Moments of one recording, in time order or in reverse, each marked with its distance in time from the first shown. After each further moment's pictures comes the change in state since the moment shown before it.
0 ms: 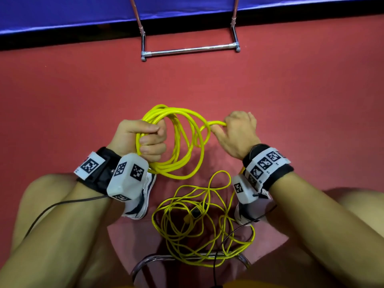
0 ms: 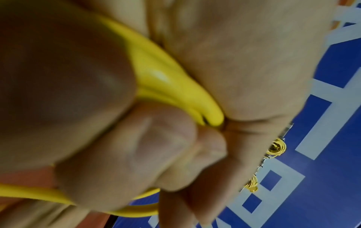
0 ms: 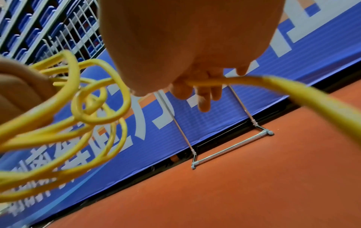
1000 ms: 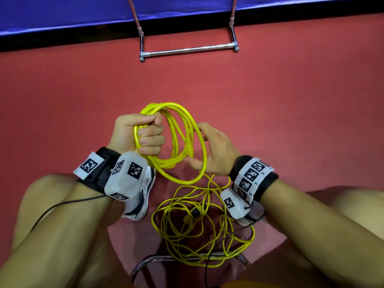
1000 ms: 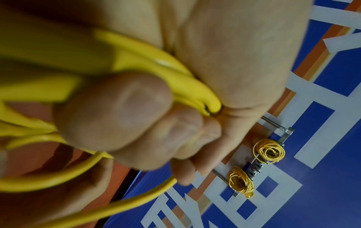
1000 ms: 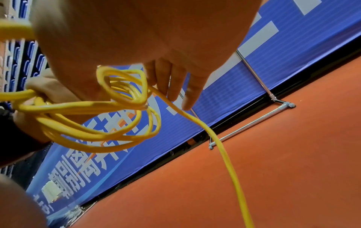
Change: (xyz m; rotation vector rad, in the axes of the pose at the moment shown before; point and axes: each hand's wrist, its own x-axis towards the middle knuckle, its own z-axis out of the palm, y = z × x) left_hand 0.007 0.001 -0.009 -0.210 -0.049 0.079; right_hand -0.033 -0.035 0.012 0.564 0.001 -0.339
